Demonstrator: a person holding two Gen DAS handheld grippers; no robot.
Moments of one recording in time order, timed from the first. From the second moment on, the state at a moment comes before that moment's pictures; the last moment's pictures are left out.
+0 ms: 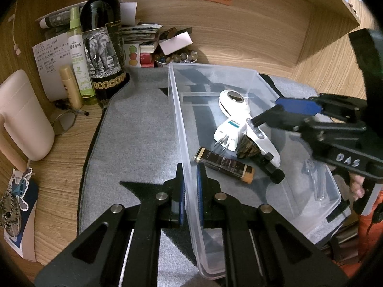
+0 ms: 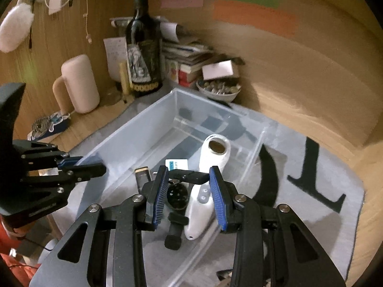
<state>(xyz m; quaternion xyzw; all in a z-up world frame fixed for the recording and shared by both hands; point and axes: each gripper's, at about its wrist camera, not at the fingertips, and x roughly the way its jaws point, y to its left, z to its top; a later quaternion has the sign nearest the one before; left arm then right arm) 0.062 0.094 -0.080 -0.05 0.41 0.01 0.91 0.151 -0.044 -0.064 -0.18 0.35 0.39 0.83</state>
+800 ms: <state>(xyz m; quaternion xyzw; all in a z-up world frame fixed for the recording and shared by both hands) 0.060 0.096 -0.080 -0.05 0.40 0.00 0.91 0.139 -0.050 -0.061 -0.20 0.36 0.38 0.83</state>
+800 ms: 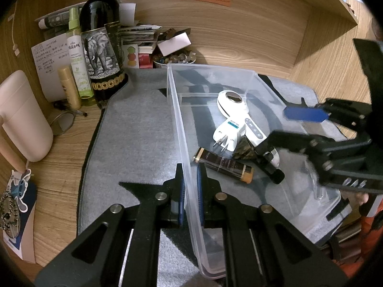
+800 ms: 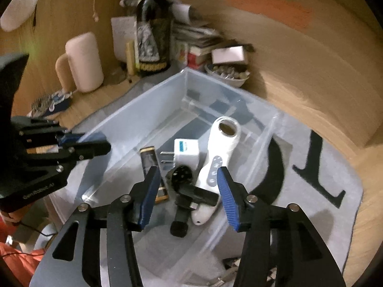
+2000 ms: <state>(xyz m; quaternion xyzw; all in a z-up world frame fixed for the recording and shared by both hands) 0.060 0.096 -0.079 -0.05 0.40 0.00 0.91 0.144 -0.189 -0.126 -0.06 0.46 0.22 0.85</state>
